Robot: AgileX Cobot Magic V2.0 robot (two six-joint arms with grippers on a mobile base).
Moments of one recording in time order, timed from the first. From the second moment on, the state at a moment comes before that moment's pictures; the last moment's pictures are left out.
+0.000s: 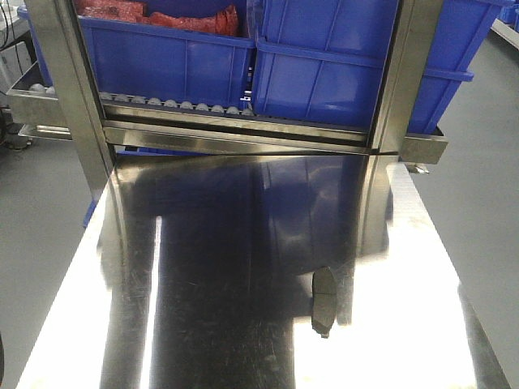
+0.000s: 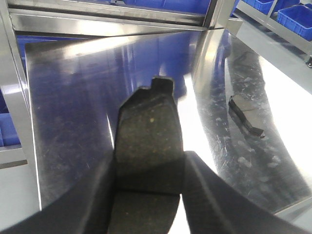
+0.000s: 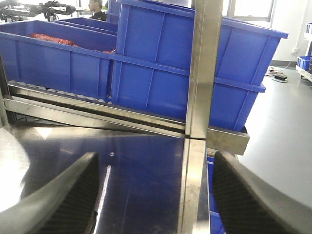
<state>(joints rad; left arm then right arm) -0.50 0.34 -0.46 0.10 0.63 -0.27 0.17 0.24 -0.40 -0.04 0.32 0.00</state>
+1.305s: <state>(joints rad) -0.50 0.34 -0.46 0.10 0.63 -0.27 0.17 1.00 -0.74 0.07 0.71 0.02</state>
